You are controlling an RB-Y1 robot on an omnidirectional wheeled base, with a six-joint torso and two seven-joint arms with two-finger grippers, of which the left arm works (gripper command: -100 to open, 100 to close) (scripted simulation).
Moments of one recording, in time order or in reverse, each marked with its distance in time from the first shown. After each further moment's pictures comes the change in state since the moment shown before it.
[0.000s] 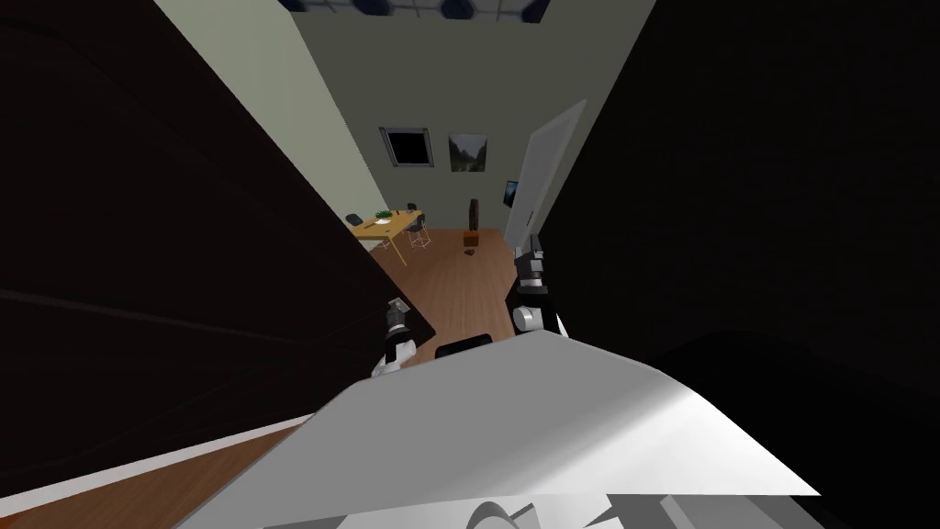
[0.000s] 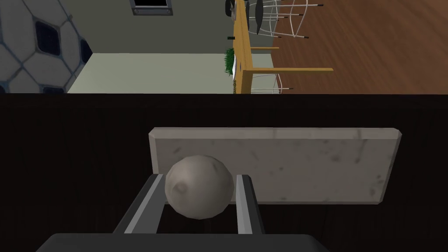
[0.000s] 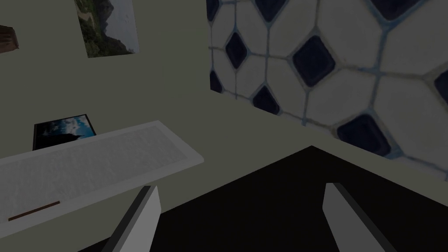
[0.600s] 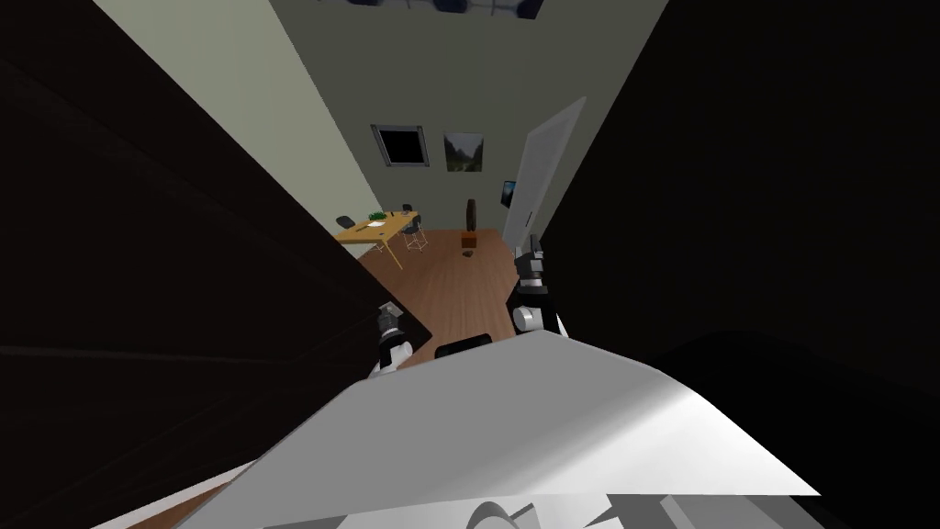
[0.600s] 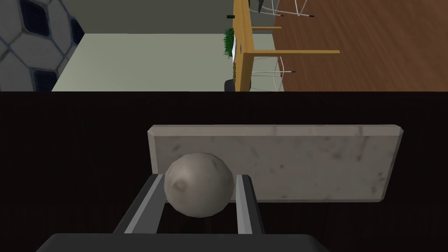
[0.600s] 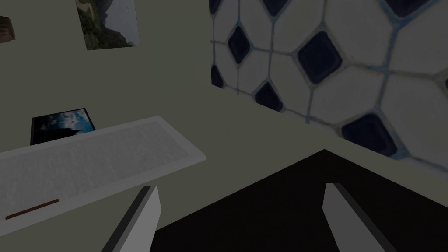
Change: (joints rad) arm 0.031 0.001 0.062 -0.040 0.062 0.017 -0.046
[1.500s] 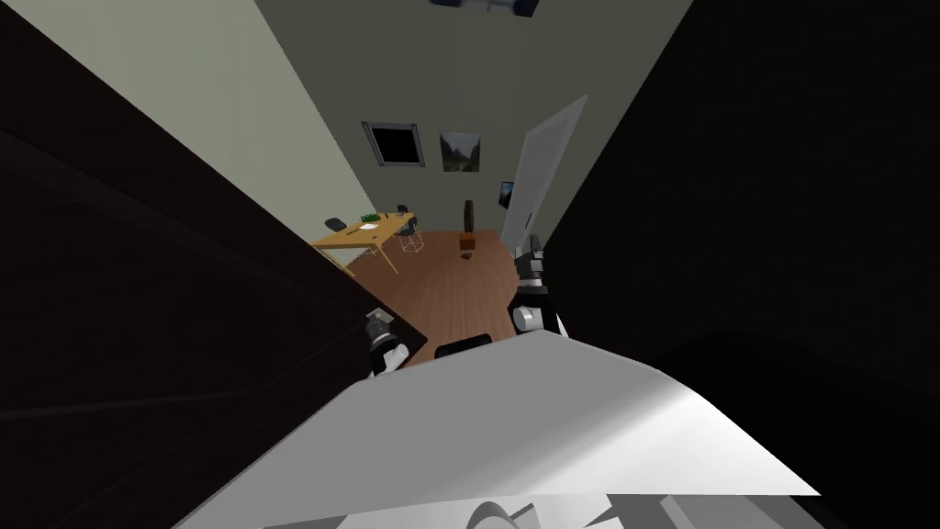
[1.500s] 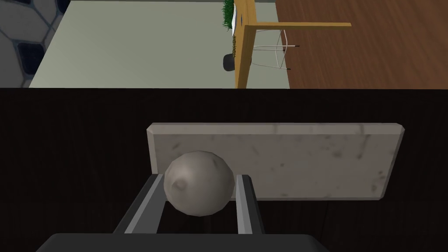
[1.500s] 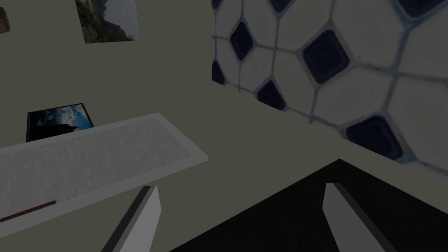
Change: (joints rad) arm 0.046 -0.018 0.086 -0.076 0.081 0.028 -0.075
